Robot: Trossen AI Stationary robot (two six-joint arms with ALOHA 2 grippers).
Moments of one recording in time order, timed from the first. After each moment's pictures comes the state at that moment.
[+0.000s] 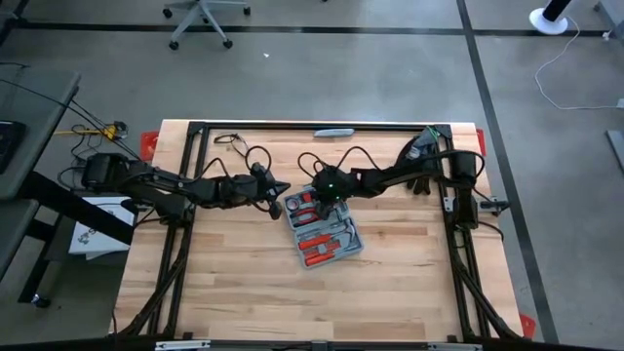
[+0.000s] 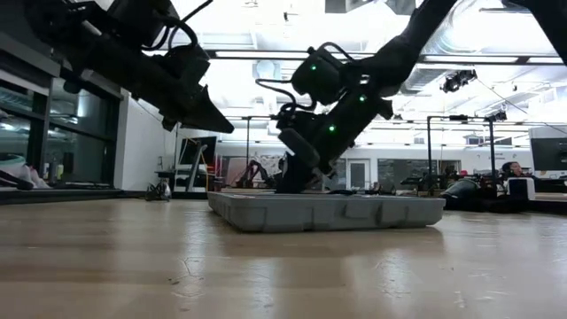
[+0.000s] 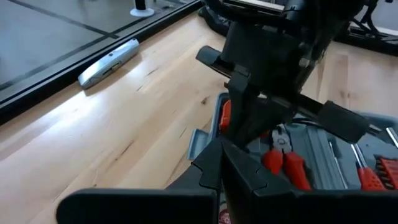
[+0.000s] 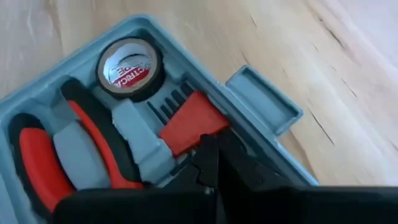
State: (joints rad) left arm 0.04 1.30 0.46 0.40 -0.38 -0.25; right arm -0.16 1.99 1.07 0.07 0.03 0.17
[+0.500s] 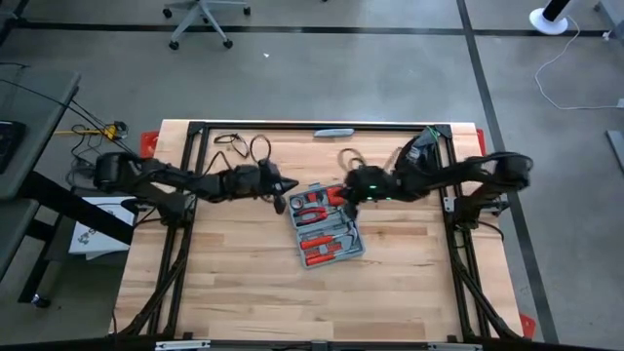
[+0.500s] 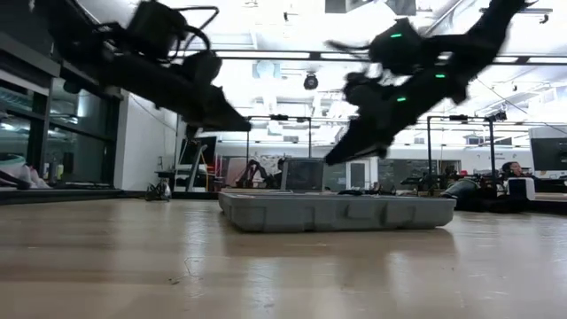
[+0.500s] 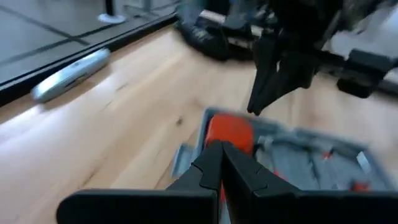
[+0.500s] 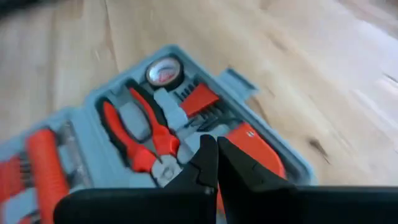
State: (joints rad) left arm 0.16 1.41 0.47 0.60 -0.15 -0.26; right arm -0.15 1.58 0.64 0.32 0.03 0.22
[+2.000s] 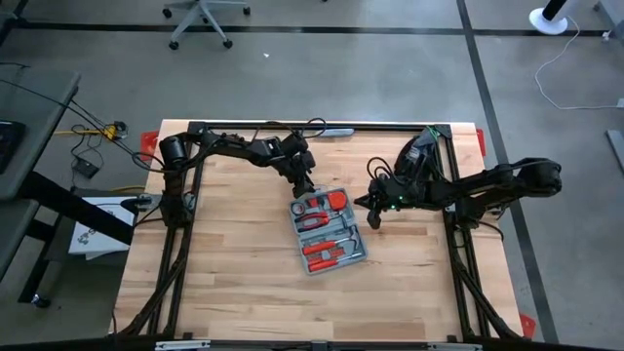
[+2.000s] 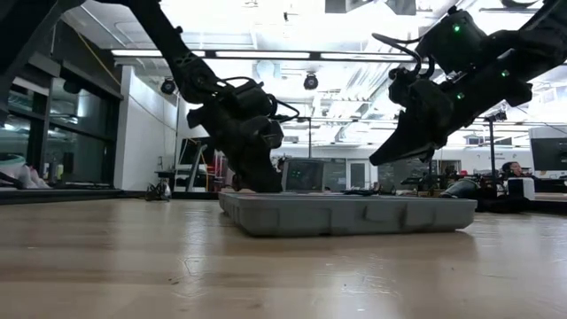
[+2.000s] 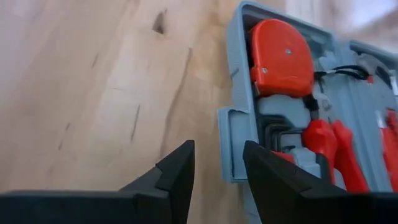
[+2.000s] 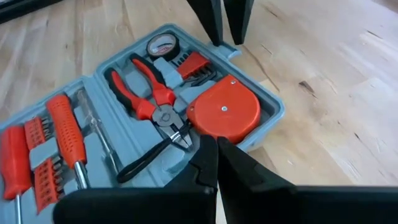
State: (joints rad) left arm 0.45 1.95 1.08 -0.10 0.52 -0.04; right arm -0.09 1.30 0.37 0.35 0.07 0.29
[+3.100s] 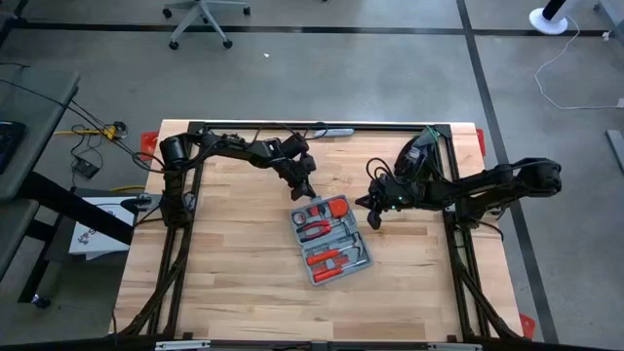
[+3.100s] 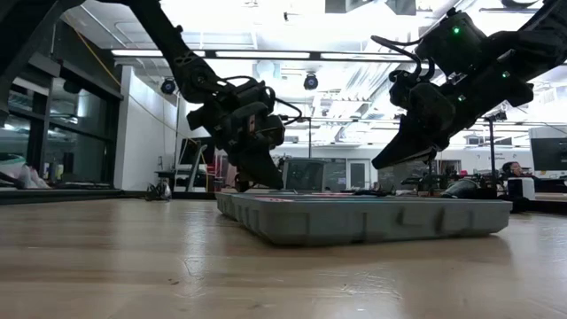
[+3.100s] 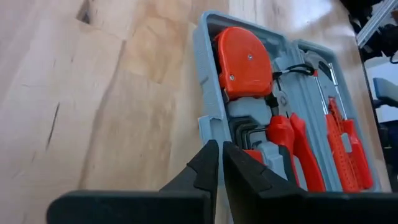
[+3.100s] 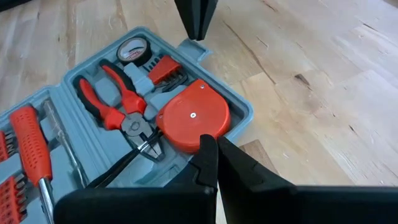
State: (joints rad) left arm 0.44 1.95 1.08 -0.09 0.68 -0.07; right arm -0.09 1.30 0.37 0.33 0.08 0.29
